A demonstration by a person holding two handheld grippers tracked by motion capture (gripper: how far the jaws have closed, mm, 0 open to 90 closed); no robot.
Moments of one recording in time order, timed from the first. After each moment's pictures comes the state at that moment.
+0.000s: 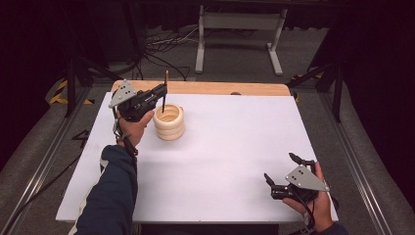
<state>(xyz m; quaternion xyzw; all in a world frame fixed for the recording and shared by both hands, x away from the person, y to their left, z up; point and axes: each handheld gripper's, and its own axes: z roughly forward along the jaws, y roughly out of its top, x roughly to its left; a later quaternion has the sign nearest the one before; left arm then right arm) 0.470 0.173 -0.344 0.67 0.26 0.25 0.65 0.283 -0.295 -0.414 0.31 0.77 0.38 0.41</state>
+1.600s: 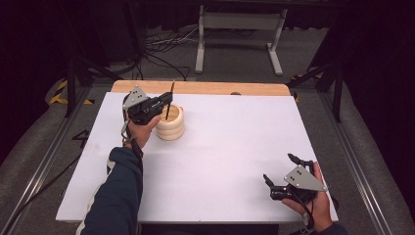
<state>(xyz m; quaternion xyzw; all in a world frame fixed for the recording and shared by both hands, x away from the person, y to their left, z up) 0.487 0.161 -0.376 0.70 0.29 0.23 0.61 0.283 -0.294 -0.416 0.30 0.78 0.37 0.40</state>
